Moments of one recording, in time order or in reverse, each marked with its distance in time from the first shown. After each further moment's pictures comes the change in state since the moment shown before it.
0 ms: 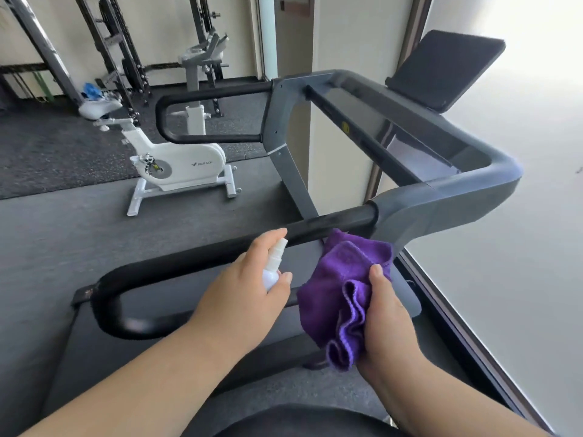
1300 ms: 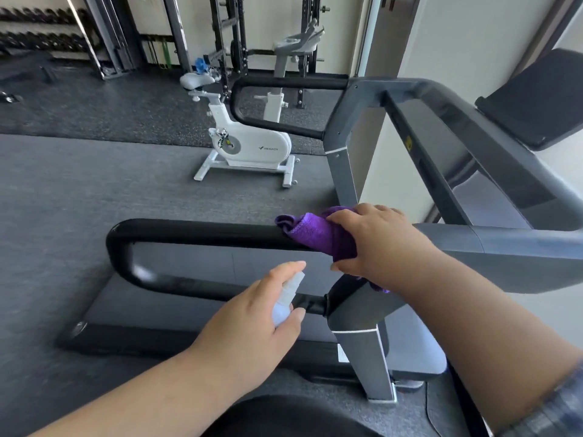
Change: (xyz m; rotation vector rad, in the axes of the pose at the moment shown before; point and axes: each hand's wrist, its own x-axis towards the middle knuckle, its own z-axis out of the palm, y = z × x) left_hand -0.028 0.045 0.055 0.018 0.073 -0.172; right_hand 0.124 -0.131 0.047 -2.097 -0.682 -1.080
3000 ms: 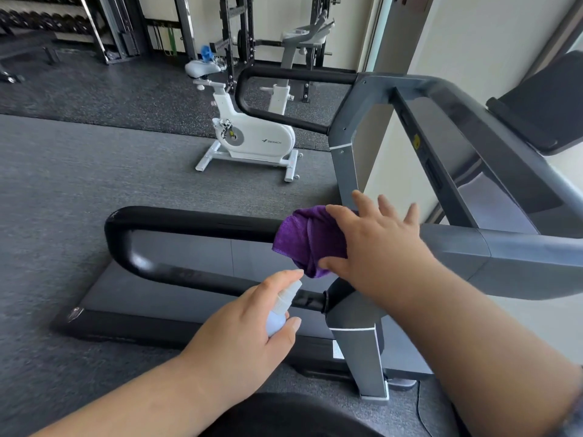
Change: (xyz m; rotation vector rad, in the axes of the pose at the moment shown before) left_hand -0.014 -0.002 0.002 -0.013 -0.010 0.002; right_hand -0.007 -0.028 0.005 -0.046 0.086 0.116
